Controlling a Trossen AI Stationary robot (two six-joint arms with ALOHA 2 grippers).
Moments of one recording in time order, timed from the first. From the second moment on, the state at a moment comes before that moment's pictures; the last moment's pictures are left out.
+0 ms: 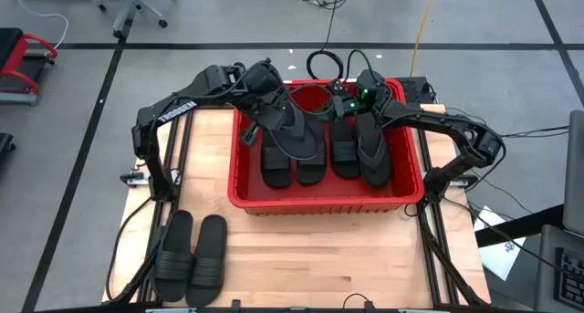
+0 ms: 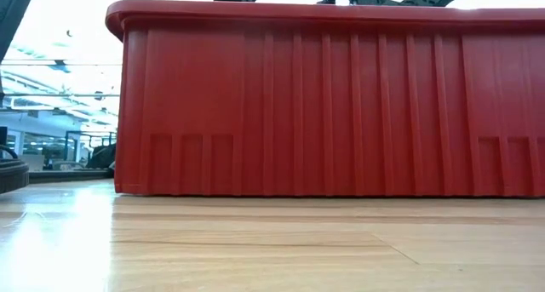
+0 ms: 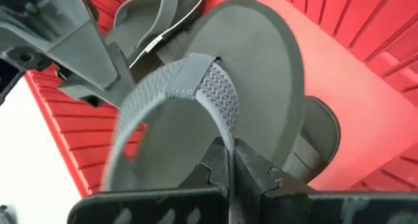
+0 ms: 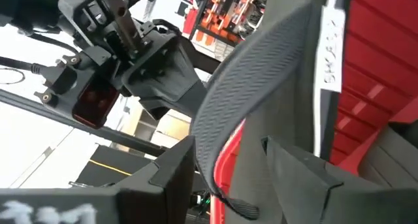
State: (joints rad) left arm 0.35 1.80 2.13 -1.32 0.21 1.04; right arm -0.62 1.52 1.01 0.47 -0.87 1.10
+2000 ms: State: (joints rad) left arm 0.33 1.78 2.13 -1.20 0.11 0.83; right arm -0.61 1.51 1.01 0.49 -0.75 0.92
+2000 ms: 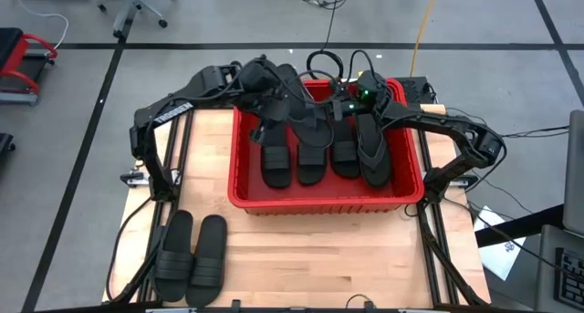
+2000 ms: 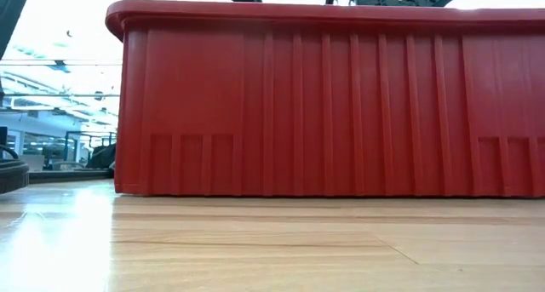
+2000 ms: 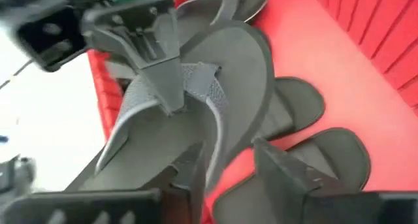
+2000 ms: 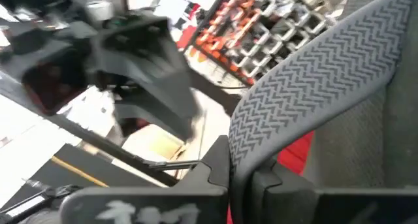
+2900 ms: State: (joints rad) left arm 0.45 1.41 2.13 -1.23 -0.07 0.67; right arm -0.59 1.22 1.01 -0.36 -0.47 0.80
